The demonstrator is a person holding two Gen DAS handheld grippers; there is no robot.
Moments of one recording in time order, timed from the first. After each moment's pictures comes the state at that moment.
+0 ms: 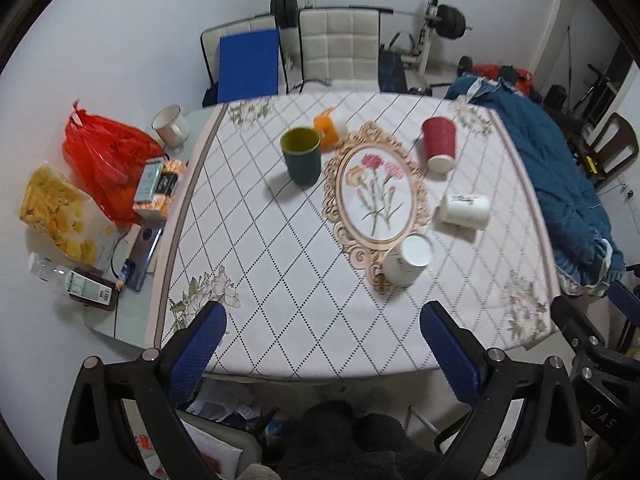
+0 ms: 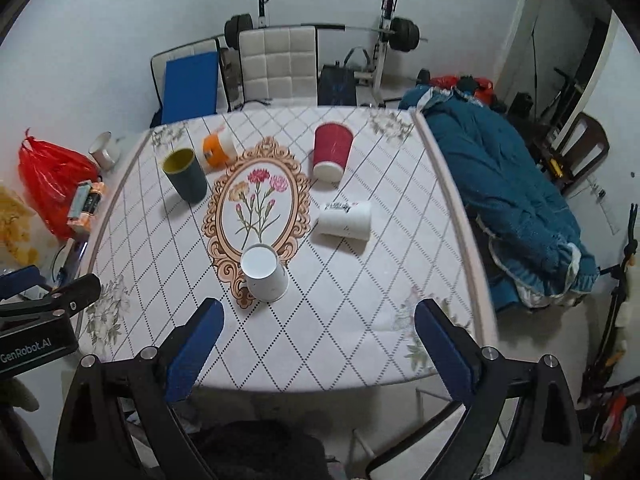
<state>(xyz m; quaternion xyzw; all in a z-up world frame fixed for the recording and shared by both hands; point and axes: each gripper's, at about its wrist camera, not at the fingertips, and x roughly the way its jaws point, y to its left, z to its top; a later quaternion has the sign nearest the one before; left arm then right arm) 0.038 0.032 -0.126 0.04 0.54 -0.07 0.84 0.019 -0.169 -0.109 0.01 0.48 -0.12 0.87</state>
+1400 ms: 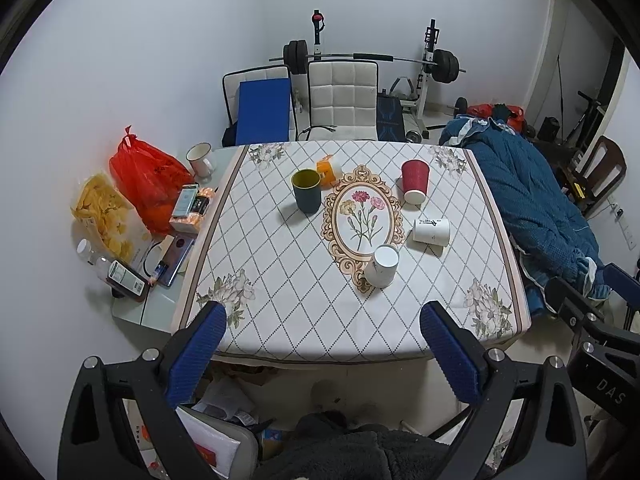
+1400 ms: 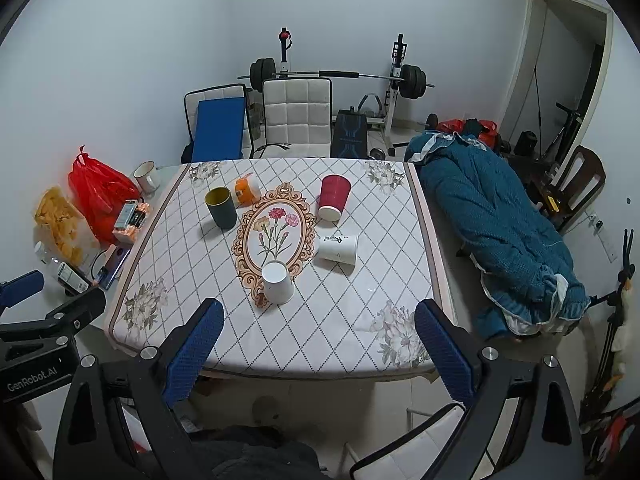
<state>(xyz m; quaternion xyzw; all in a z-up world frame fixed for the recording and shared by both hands) -0.069 0.033 -0.026 0.02 0.47 -0.05 0.88 -0.103 -0.169 0.023 0.00 0.42 -0.08 0.90</state>
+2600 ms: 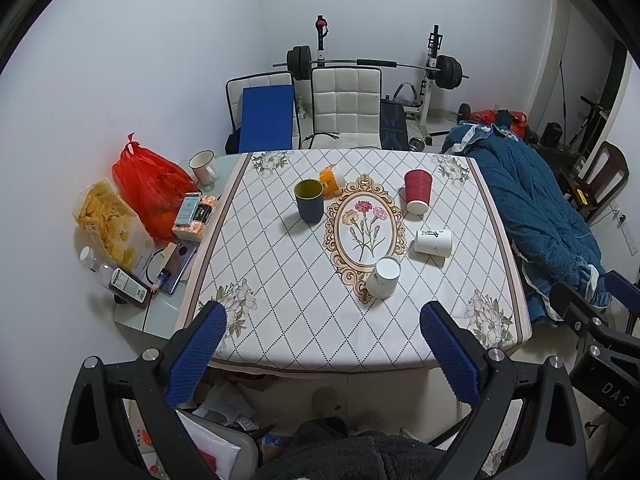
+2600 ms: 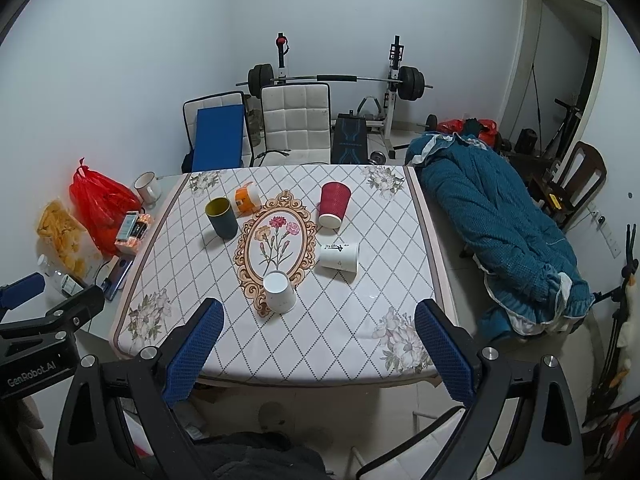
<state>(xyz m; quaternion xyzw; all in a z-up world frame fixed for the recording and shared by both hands) -0.053 0.030 -0.017 0.02 0.47 -0.04 0.88 -0.083 -0.176 0.034 0.01 0.42 -0.08 0.90</state>
